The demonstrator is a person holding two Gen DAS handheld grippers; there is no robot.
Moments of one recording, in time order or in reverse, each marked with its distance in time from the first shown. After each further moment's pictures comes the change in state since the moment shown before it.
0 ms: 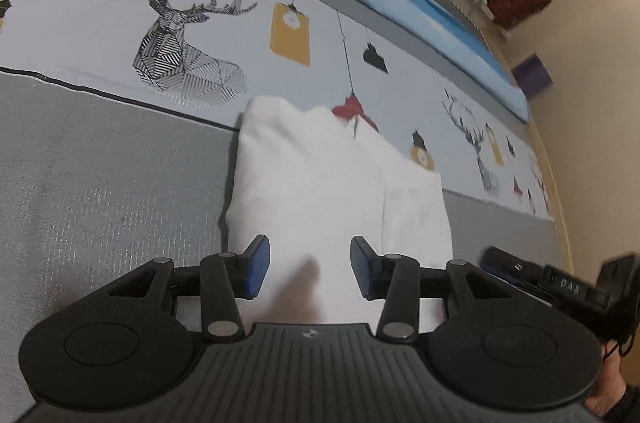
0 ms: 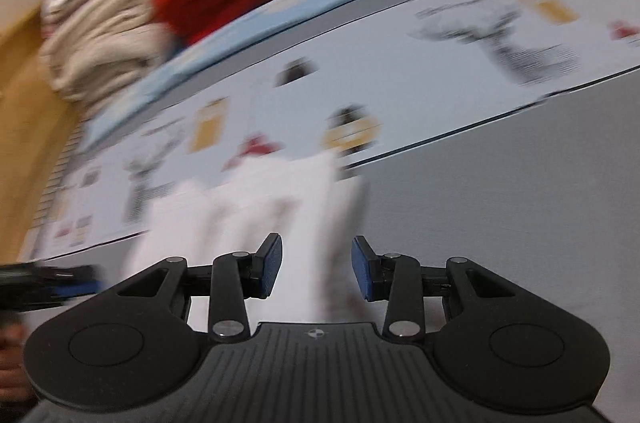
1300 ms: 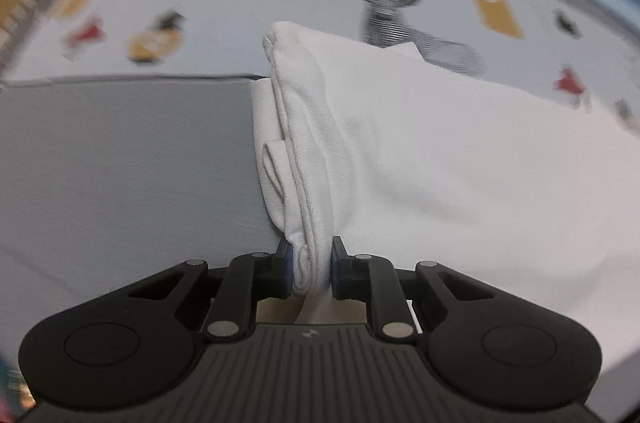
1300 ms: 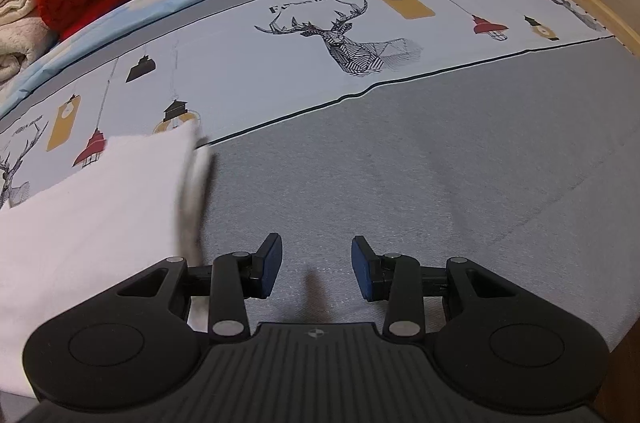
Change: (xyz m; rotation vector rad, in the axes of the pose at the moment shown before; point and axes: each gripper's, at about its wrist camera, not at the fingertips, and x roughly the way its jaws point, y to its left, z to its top) left arm -0.014 0.085 0.012 0.098 0.039 0.641; right arm -0.042 -0.074 -0.010 0.017 -0.052 -0.497
